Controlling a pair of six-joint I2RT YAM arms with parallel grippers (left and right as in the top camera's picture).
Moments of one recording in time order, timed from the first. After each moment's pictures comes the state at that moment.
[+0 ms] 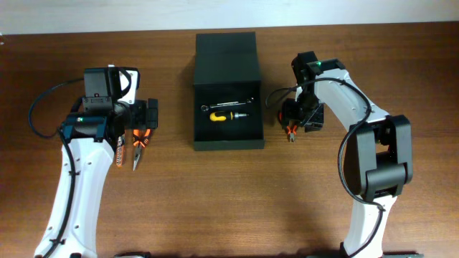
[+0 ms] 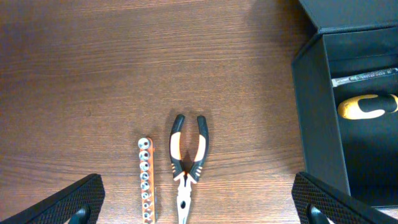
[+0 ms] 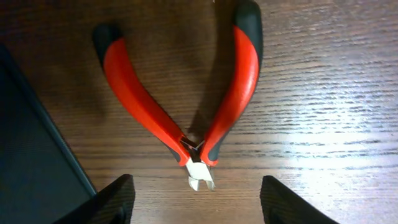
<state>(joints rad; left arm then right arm) 0.02 1.43 1.25 -0.78 -0.04 0.11 0.18 2.14 1.65 -1.13 -0.13 0.34</state>
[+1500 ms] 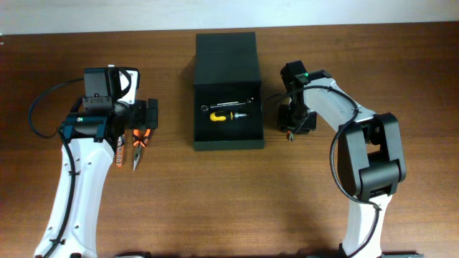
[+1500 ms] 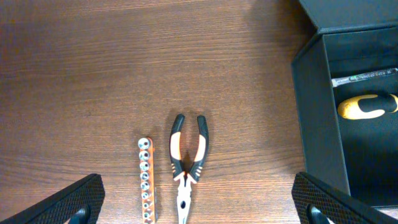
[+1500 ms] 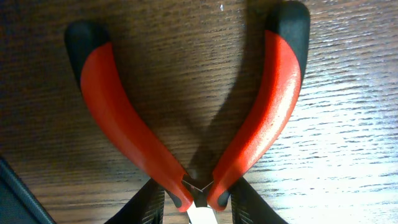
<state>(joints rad) 0.02 1.43 1.25 -0.78 -0.04 0.11 0.24 2.16 1.56 -0.99 -0.03 0.42</state>
